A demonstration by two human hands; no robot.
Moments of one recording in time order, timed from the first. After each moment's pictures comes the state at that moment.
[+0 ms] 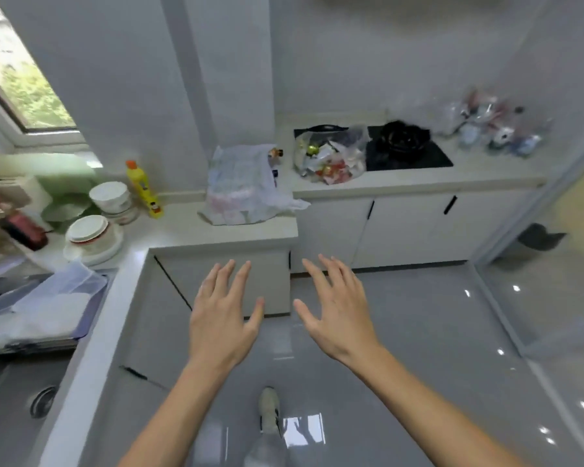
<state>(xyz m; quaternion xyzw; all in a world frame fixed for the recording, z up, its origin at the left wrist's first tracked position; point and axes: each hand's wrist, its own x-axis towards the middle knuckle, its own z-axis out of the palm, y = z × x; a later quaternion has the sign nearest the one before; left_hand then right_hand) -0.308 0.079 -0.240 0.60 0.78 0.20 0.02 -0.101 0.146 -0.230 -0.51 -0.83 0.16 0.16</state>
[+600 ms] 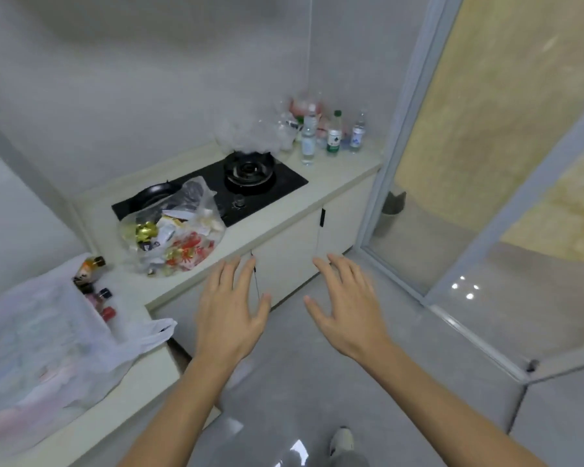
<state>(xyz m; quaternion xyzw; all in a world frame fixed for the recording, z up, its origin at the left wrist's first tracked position) -0.152 0.503 -0.221 0.81 0.54 0.19 0.08 0.061 0.430 -0.217 -0.74 -0.64 0.07 0.21</state>
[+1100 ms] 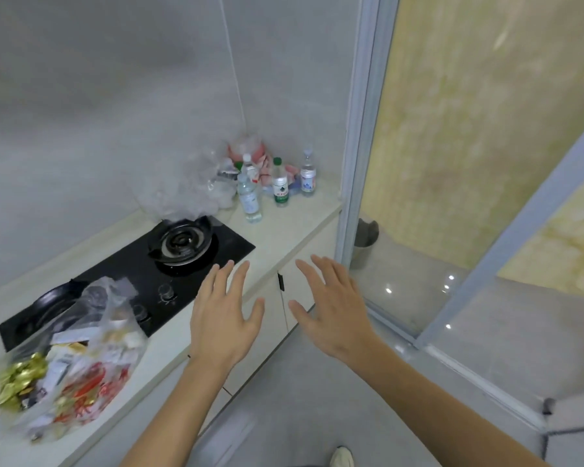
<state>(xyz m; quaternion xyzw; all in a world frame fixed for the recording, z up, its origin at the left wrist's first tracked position) 0.114 0.755 -0.218 0.84 0.50 0.19 0.06 0.309 0.665 -0.215 -0.76 -0.60 0.07 0.22</state>
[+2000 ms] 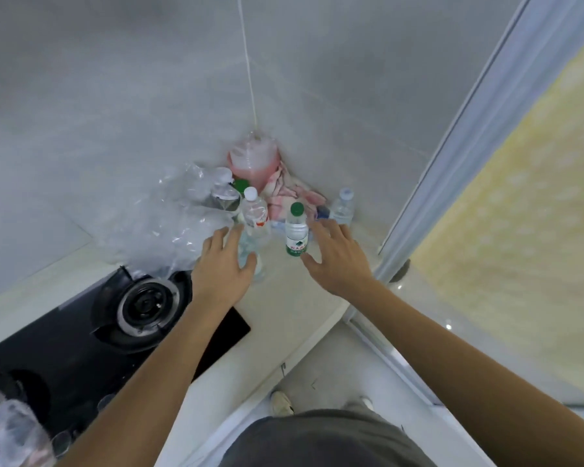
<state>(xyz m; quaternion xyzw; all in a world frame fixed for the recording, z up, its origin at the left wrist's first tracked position) 0.289 1.197 -0.279 0.80 0.57 0.14 0.15 0.516 1.129 -0.269 -0.76 -0.63 0.12 0.13</state>
